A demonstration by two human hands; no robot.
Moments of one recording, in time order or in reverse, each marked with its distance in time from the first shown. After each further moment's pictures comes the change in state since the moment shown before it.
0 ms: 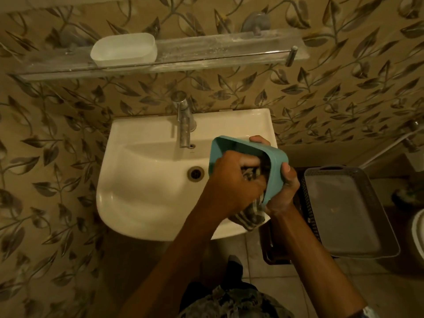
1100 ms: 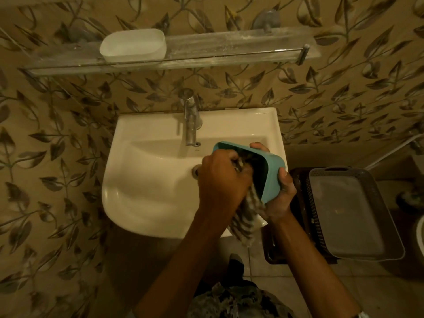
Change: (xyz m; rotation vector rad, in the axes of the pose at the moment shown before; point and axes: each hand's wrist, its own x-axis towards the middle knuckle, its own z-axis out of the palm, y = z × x) left_hand 0.004 -0.024 0.005 0.276 0.437 -0.127; right_hand -0.006 0.021 -0.004 -0.020 0.078 0.049
